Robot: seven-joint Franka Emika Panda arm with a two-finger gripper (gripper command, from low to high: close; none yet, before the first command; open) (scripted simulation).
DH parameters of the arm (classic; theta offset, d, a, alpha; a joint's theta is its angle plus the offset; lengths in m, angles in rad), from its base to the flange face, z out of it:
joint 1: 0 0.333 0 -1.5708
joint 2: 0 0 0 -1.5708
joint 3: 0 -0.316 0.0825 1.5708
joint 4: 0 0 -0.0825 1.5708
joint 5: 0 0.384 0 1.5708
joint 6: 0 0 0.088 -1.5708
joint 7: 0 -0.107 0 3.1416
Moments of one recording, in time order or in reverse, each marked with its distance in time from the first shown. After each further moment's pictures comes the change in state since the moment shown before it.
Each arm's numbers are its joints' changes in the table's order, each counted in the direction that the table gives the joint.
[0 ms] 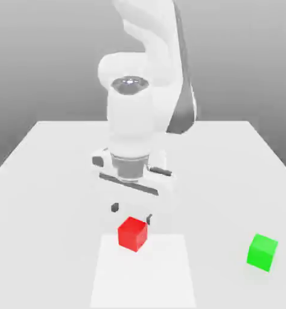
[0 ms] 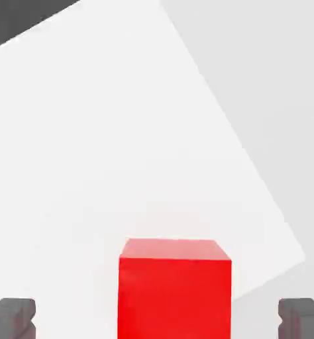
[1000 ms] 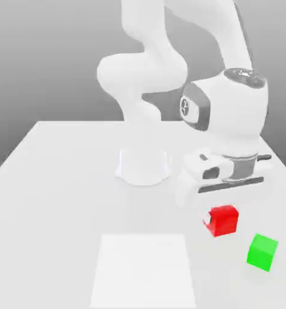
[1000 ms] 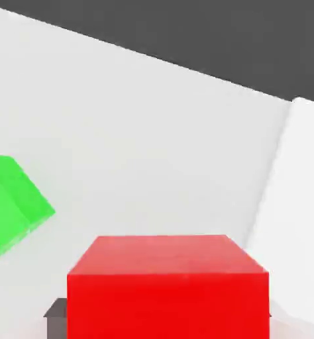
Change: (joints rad) arm 0.445 -0.013 -0.198 -0.322 -0.016 -0.342 0.473
